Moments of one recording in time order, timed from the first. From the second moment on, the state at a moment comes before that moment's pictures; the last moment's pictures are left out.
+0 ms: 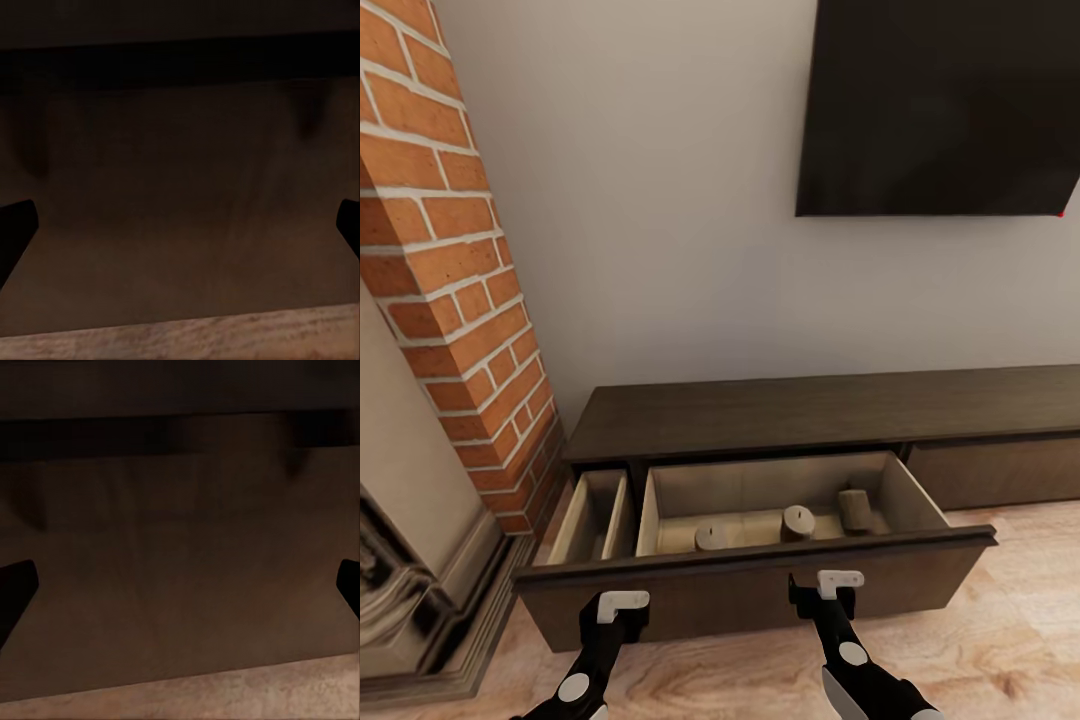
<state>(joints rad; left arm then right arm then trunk) -0.40 0.10 -0.75 -0.60 0.59 -0.31 0.34 -0.51 0.00 0.57 -0.39 -0.45 -0.33 -0.27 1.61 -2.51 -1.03</state>
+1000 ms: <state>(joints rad) -0.40 0.10 -0.75 -0.61 0.60 -0.31 0.33 -0.51 0.00 0.57 -0.39 -0.45 -0.33 -0.27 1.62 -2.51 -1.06</state>
